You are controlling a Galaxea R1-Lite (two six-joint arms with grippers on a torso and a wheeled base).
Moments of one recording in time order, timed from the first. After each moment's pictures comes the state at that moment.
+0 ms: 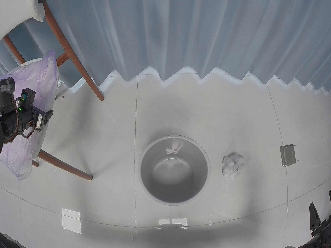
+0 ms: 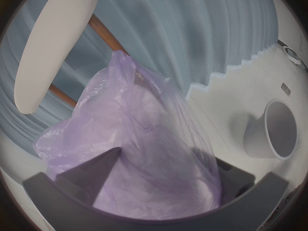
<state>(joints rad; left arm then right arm) 0.11 1.50 -0.87 -0.40 0.07 0.51 0.00 0.02 -0.02 0.00 0.00 0.00</state>
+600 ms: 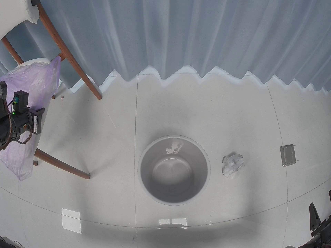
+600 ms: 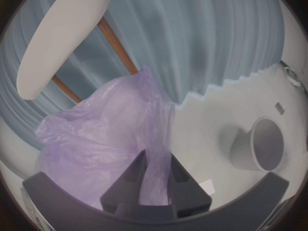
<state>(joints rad) 0.12 1.41 -0.80 -0.39 -0.03 0.37 0.00 0.02 -0.02 0.00 0.00 0.00</state>
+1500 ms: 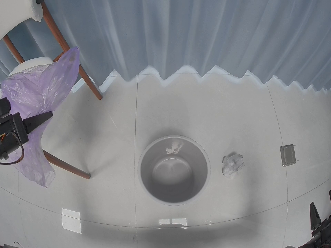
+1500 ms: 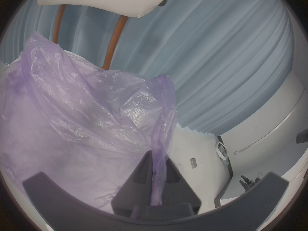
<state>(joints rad) 0.10 1.15 -0.65 -0.40 -0.62 -0.36 0.00 0.02 -0.02 0.00 -0.01 0.01</state>
